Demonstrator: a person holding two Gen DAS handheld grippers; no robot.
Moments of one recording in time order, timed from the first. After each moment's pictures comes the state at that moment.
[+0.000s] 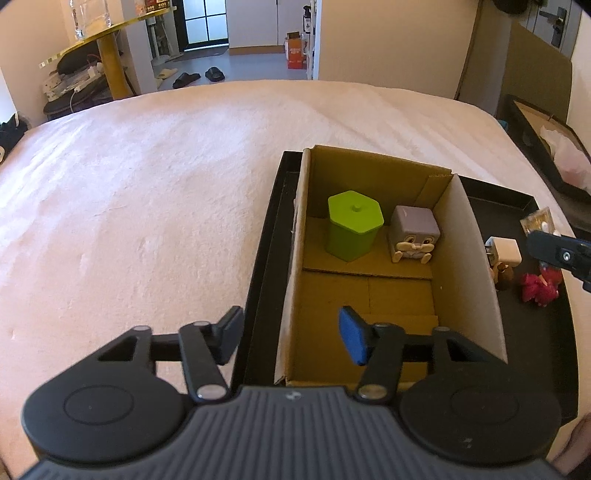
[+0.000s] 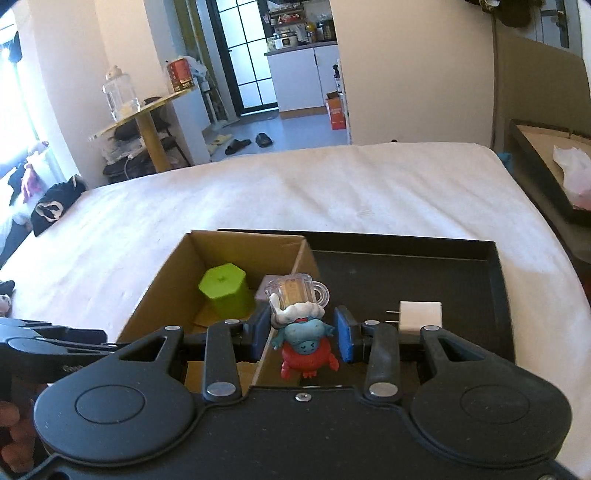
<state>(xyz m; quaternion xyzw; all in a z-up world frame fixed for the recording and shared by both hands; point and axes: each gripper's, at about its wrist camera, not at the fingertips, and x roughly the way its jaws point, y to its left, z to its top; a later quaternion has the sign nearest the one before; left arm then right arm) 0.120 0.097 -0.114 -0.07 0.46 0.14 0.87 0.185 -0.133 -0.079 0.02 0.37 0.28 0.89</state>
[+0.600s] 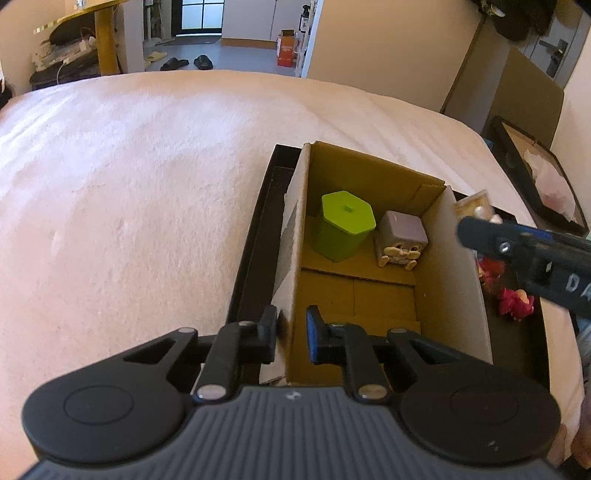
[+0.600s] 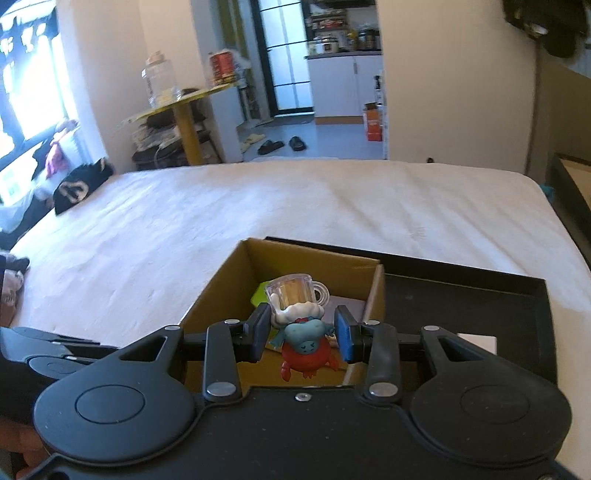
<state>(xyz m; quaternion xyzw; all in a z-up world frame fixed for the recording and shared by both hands) 0.118 0.121 -0.124 -0.14 0.45 0.11 0.87 0.180 -0.074 -0.074 -0.03 0.35 0.33 0.88</state>
